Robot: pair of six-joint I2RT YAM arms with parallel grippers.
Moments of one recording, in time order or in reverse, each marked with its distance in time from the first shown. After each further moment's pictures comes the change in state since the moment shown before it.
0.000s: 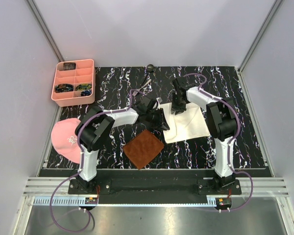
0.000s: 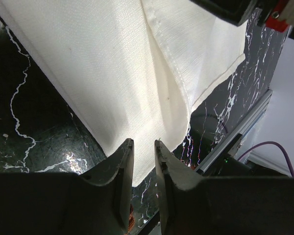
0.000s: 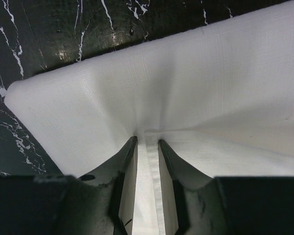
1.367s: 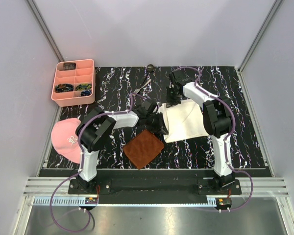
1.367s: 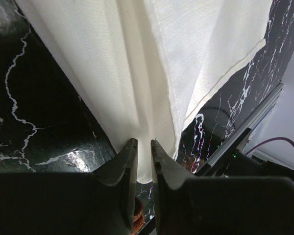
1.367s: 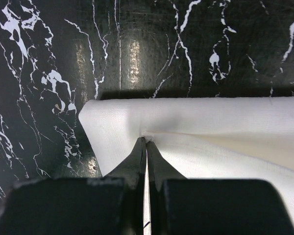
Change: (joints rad) left arm -0.016 0.000 -0.054 0.015 0.000 -0.008; right arm 0.017 0.098 0.204 -0.016 -0.096 -0.103
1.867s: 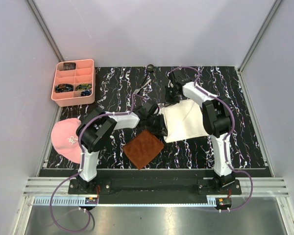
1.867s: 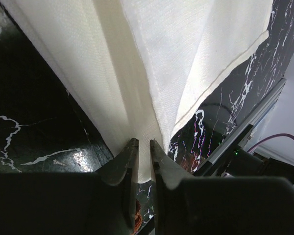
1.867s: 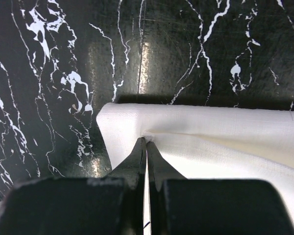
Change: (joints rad) left arm -0.020 0.000 -0.009 0.011 0.000 -0.003; right arm 0.000 0.016 0.013 0.026 -0.061 -0.013
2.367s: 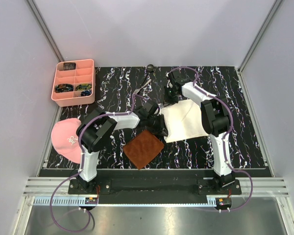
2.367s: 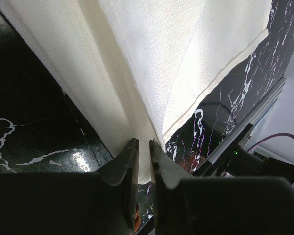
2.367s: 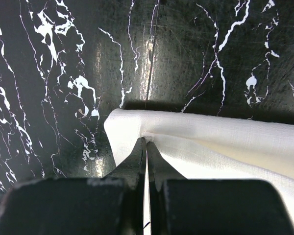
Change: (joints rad) left arm -0.006 0.000 -0.002 0.004 0.000 -0.003; right arm 0.000 0.031 0.023 0.015 -0.043 -0.001
